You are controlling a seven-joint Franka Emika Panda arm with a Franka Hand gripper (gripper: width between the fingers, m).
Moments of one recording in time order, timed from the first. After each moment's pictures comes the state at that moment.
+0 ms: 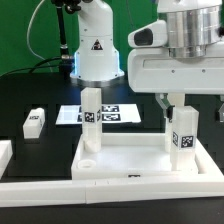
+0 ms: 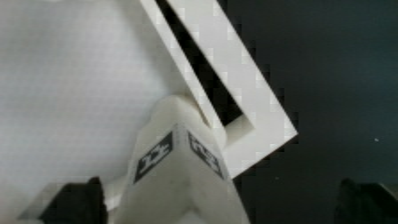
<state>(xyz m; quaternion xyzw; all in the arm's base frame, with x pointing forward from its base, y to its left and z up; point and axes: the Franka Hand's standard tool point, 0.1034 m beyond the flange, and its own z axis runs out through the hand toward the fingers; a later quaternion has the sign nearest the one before) 0.638 0.102 0.114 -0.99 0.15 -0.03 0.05</state>
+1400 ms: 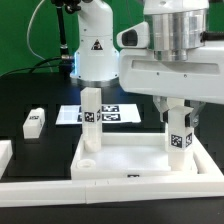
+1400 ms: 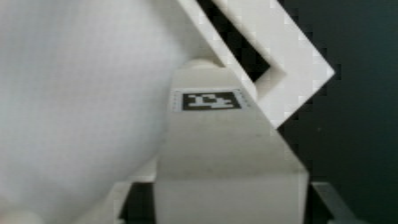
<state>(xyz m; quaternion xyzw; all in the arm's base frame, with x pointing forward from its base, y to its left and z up) 0.644 0.086 0.110 -0.90 0.44 -0.01 0.05</state>
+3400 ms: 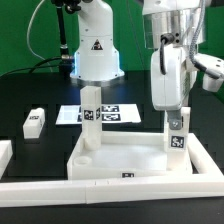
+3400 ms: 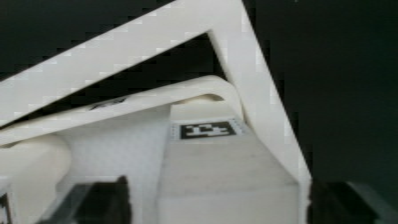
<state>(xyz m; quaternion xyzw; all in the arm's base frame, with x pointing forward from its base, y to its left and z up) 0.637 0.088 0.112 -0.56 0.83 -0.01 0.09</state>
